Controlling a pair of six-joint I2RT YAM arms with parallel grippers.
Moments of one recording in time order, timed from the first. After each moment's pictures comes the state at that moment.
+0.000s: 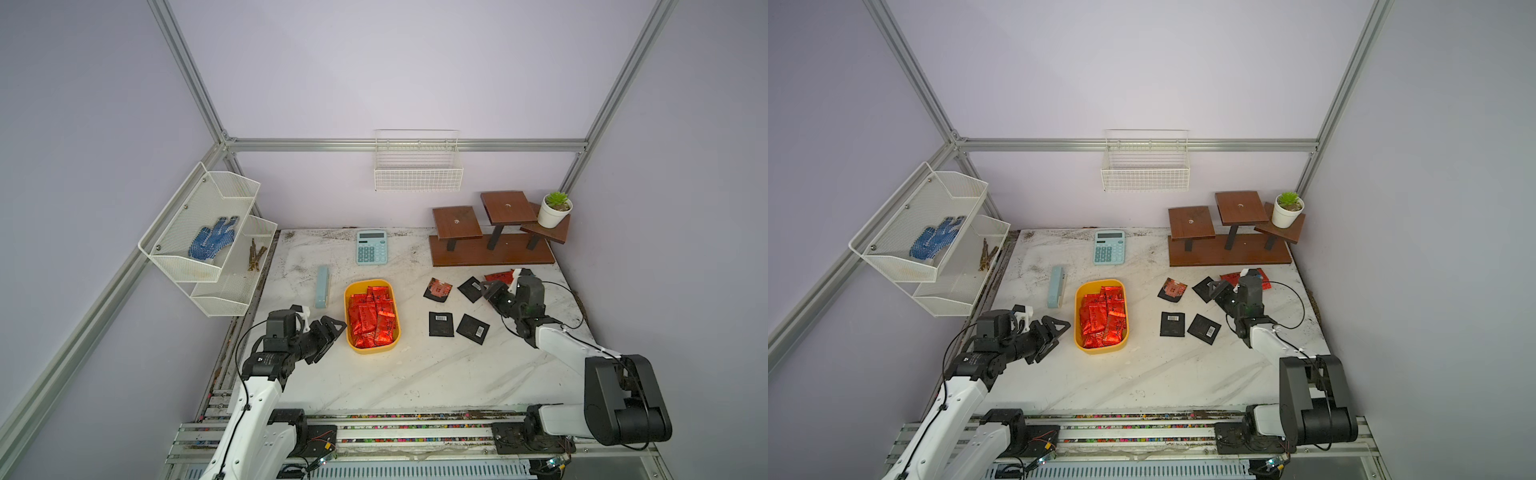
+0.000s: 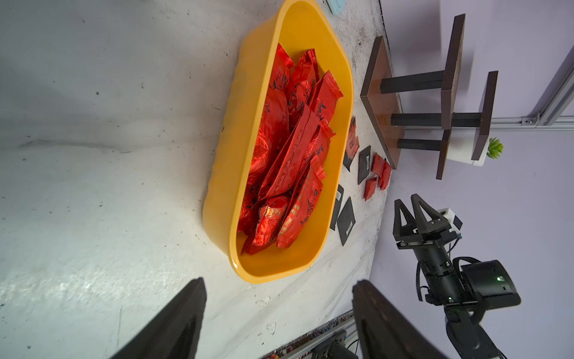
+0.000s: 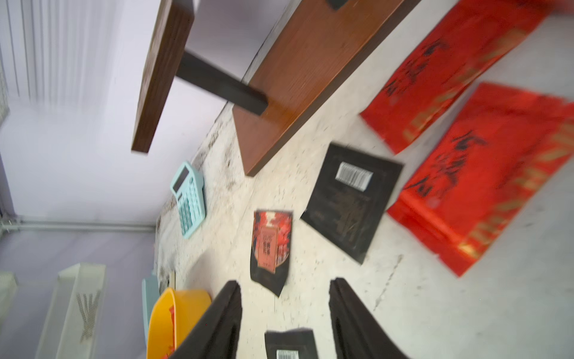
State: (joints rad) left arm 0.00 0.77 0.55 -0.58 0.53 -0.85; right arm 0.11 1.36 0.62 0.22 -0.24 0.85
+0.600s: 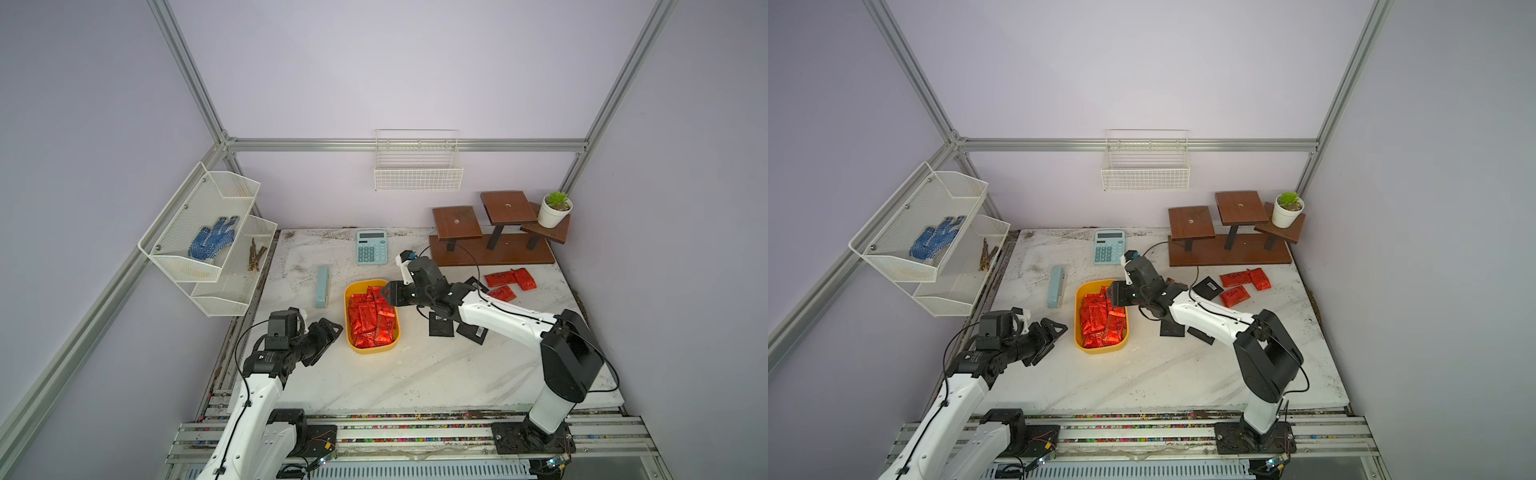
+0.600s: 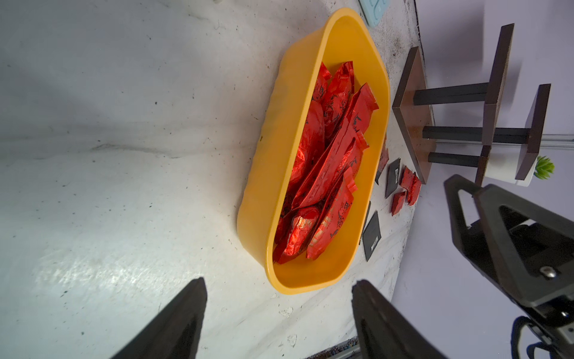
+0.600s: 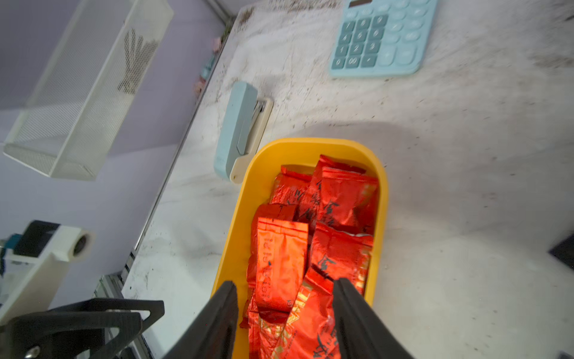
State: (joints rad) left arm 0.00 0.78 0.54 -0.61 0.44 -0.83; right arm 0.79 1.79 1.33 -0.19 -0.11 0.57
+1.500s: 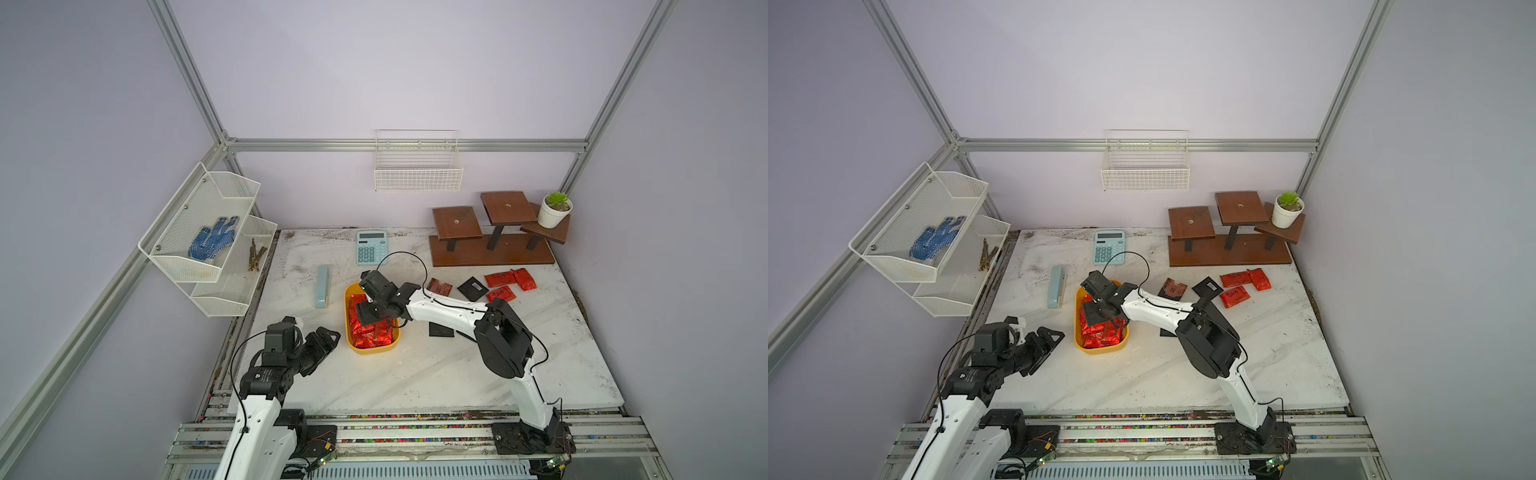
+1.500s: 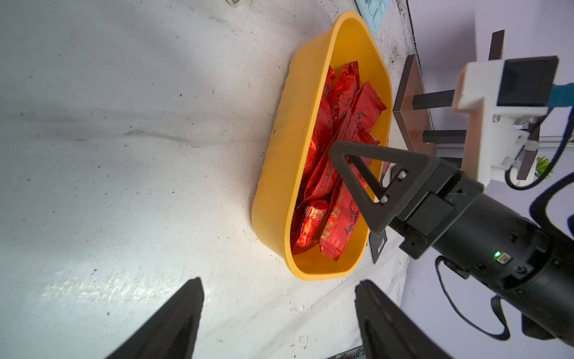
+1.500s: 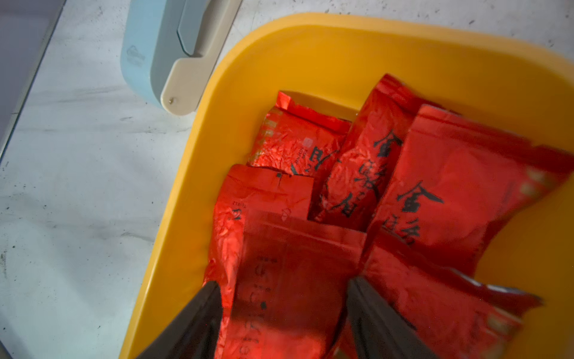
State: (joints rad) left arm 0.00 0.63 0.48 -0.66 0.41 -0.83; right arm 0.91 2.17 1.73 -0.51 0.01 0.47
